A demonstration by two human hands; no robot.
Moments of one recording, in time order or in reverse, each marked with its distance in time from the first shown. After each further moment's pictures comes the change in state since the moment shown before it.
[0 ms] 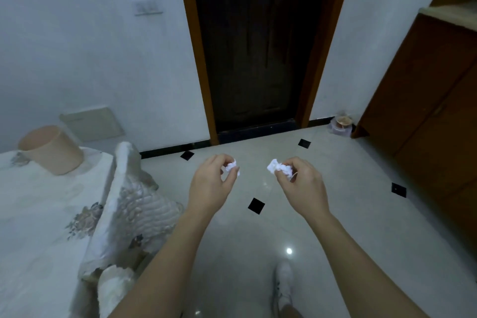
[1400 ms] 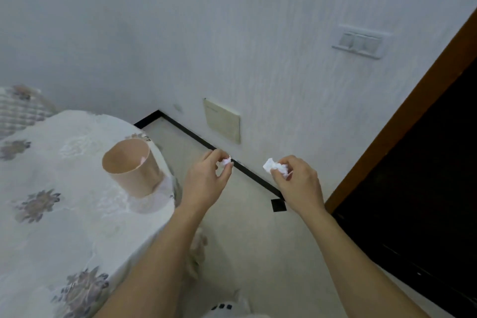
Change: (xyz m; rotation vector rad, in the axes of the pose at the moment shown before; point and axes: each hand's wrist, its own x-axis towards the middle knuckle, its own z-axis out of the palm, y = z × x) left_hand 0.385 -0.353 -0.100 0.273 0.577 -0.652; right_hand 0.497 -0.244 0.449 0.128 -0.691 -0.580
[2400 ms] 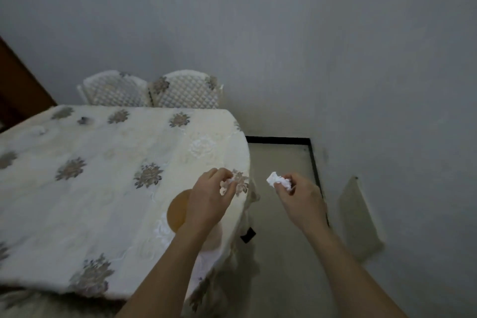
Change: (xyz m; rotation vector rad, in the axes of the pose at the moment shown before) left_hand 0.196 -0.163 -0.053 0.415 0.563 -0.692; right_hand 0.350 -0.179 0.269 0.199 -0.724 -0.600
